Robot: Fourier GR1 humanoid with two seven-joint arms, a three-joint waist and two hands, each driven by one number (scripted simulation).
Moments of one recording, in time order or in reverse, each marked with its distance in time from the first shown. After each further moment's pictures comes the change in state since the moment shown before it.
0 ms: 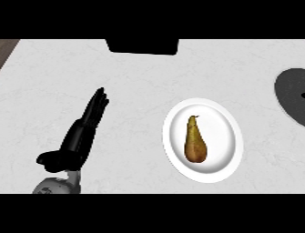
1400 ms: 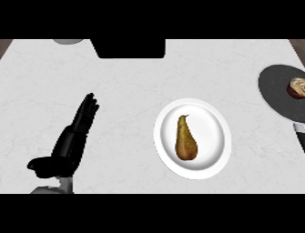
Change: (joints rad) left arm 0.068 -0.003 0.045 -0.028 -0.023 0.004 0.008; right arm 0.307 0.056 -0.257 -0.229 -0.519 0.465 -0.577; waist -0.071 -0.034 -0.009
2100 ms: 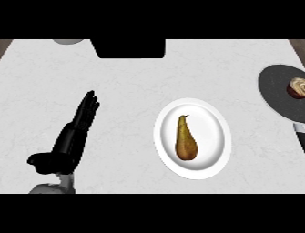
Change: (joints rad) left arm -0.017 -0.027 0.031 -0.002 -0.021 -0.031 0.030; right arm 0.288 0.153 0.158 -0.421 -0.098 -0.041 0.104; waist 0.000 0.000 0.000
